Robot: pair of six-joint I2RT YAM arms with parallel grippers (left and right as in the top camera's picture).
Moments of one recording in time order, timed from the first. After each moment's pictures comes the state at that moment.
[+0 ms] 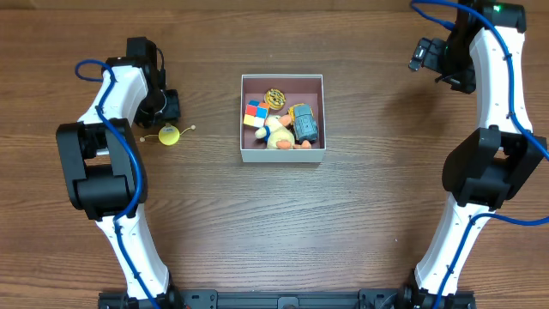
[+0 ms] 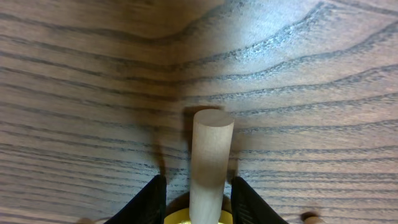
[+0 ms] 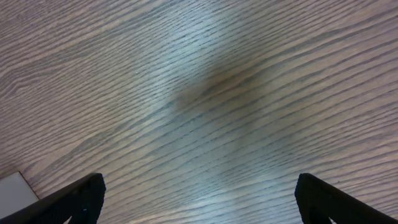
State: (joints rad) left arm 0.10 2.19 1.64 -0.92 0.00 -0.11; right arm -0.15 2.31 2.29 -1.37 -0.01 0.28
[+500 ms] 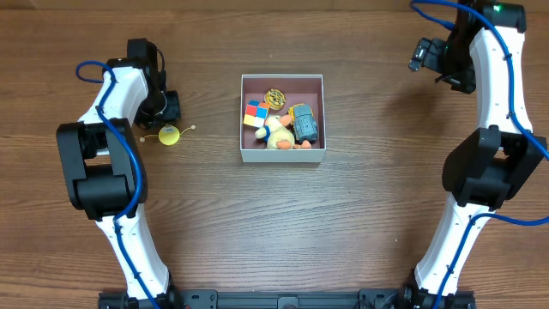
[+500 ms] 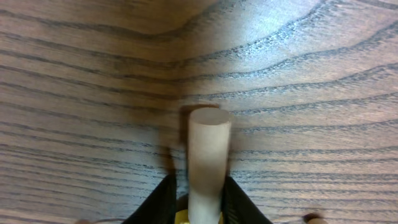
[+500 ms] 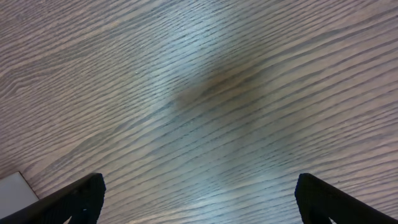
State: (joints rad) left arm 0.10 2.19 1.63 -0.91 0.00 -0.11; right arm -0.15 2.31 2.29 -1.37 -0.01 0.28
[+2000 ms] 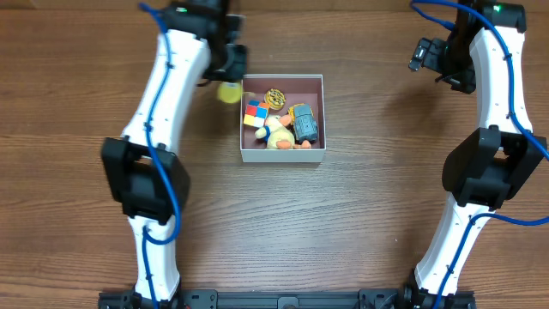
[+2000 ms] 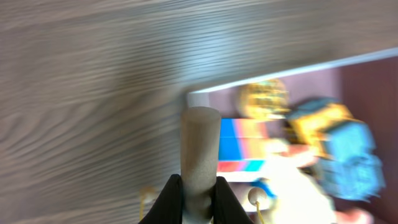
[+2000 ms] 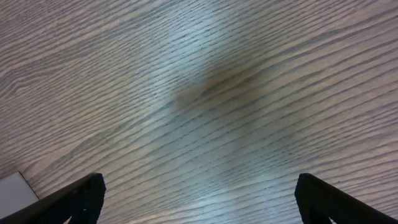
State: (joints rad) left arm -0.26 2.20 2.20 -1.27 0.11 -0.11; right arm -0.15 2.31 2.29 -1.37 -0.01 0.28
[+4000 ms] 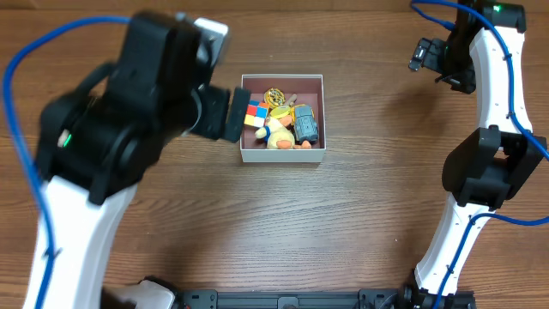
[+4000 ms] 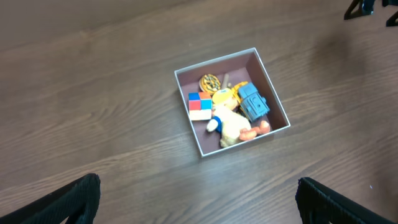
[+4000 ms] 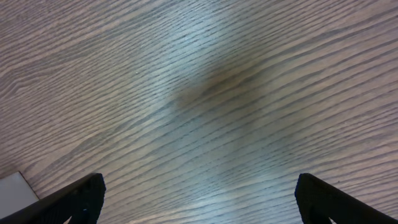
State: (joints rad) left arm -0.43 1.47 2.11 -1.49 -0.06 -0.12; right arm -0.15 2.31 2.29 -1.37 -0.01 0.28
